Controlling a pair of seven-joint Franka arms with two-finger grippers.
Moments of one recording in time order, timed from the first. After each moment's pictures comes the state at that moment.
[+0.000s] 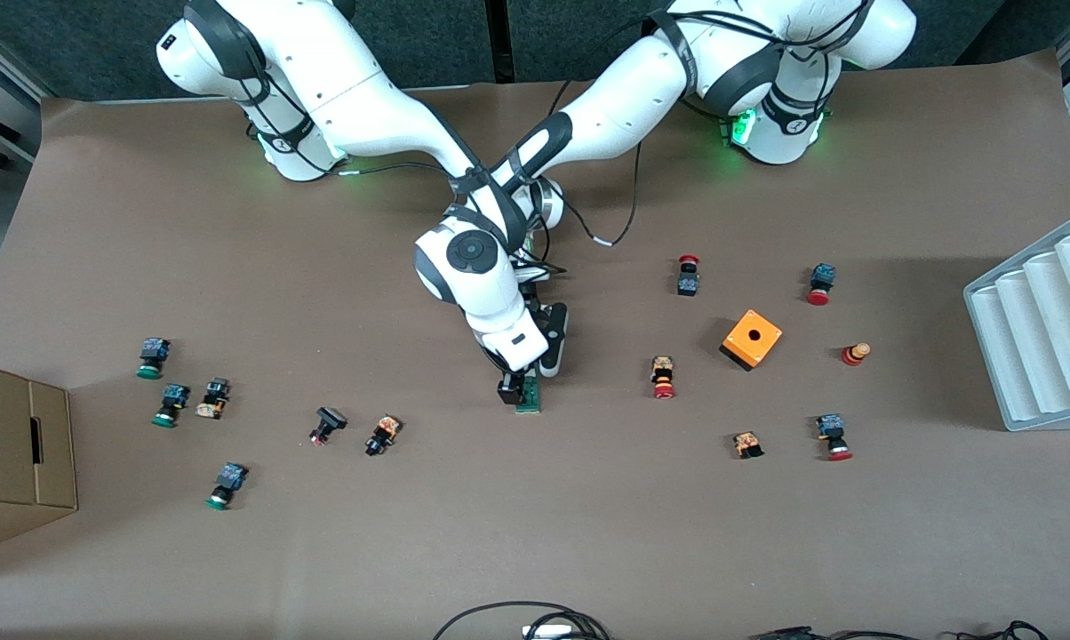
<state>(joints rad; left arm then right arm) -0.92 1.03 -0.26 -1.56 1.85 1.87 -2.54 0.84 0.71 -0.15 -1.66 0.05 2.66 -0.67</state>
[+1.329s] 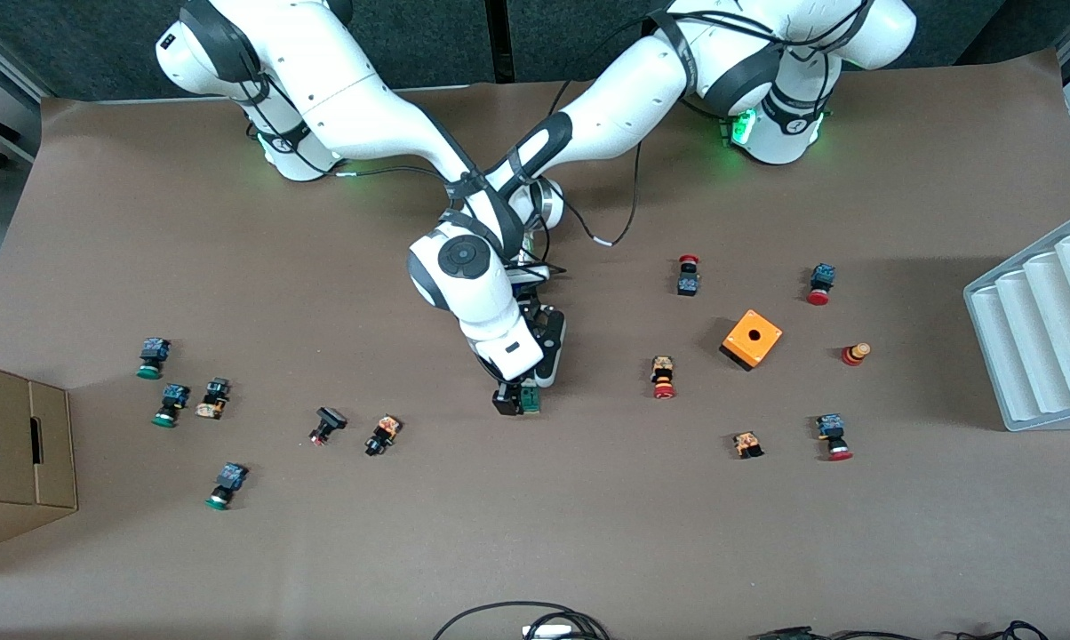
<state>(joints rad) -0.92 1.03 -0.26 -1.56 1.85 1.87 -2.53 0.82 0.71 -0.15 -1.62 0.05 2.66 -0.67</state>
